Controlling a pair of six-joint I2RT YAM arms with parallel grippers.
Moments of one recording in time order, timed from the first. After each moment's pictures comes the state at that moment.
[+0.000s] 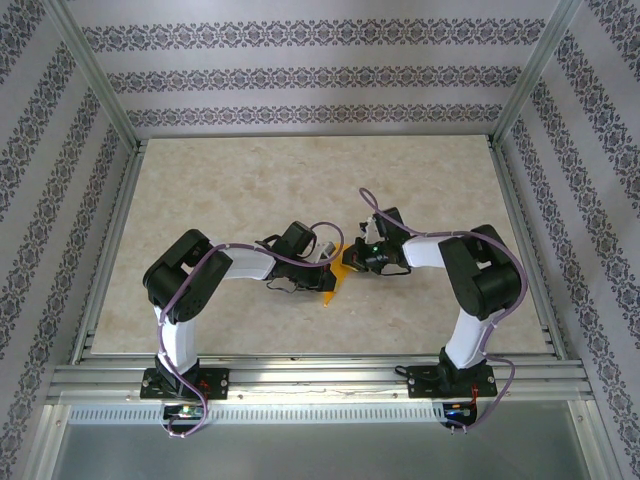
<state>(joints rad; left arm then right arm) -0.66 1.92 0.95 -0.03 0.67 -0.57 0.36 1.81 0.79 0.02 -0.64 0.73</state>
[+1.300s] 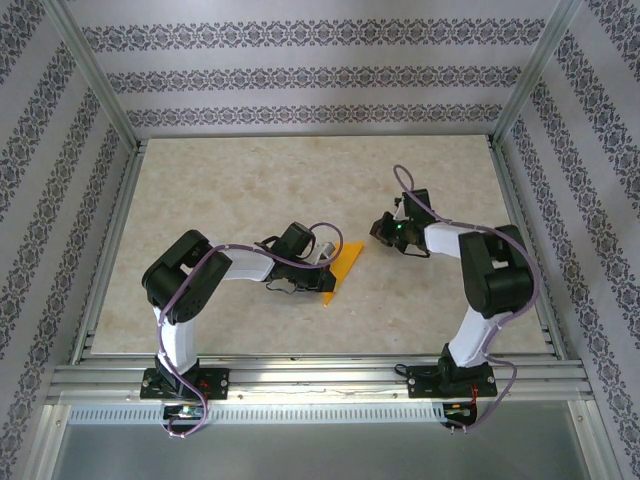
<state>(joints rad) -0.66 1.91 0.93 0.00 0.67 -0.57 0.17 1.75 0.87 -0.02 -0.46 0.73</state>
